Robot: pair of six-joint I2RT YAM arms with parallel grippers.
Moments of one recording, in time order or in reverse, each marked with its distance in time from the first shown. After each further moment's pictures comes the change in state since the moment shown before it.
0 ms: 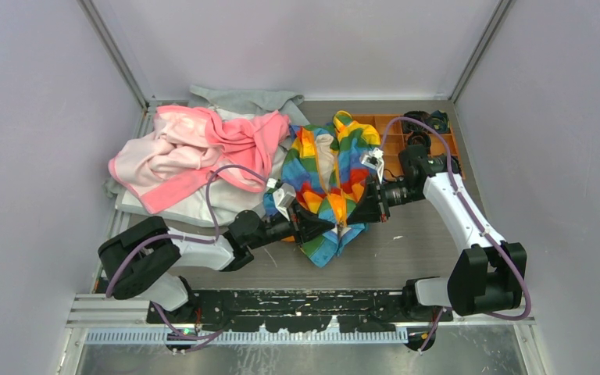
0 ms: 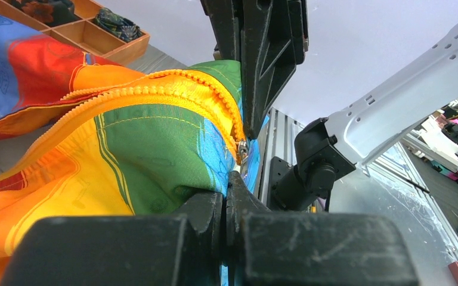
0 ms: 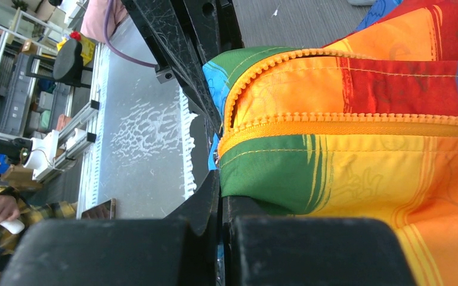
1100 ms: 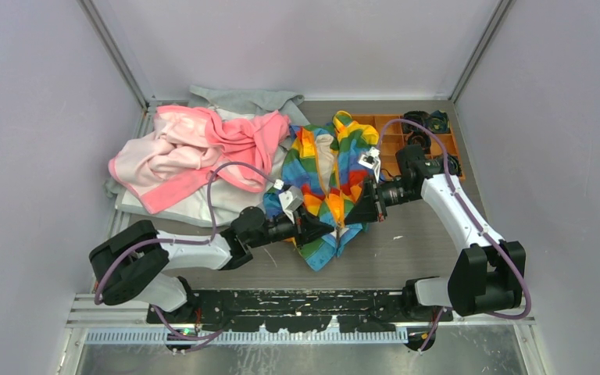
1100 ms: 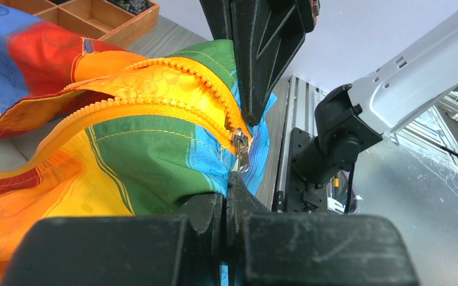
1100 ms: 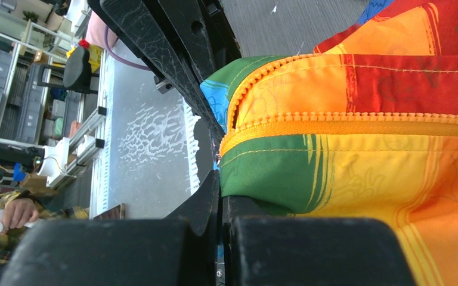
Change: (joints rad) left arm -0.007 -0.060 0.031 -0.208 0.021 0.123; right arm 0.016 0.000 -0.026 0.089 0.008 0.126
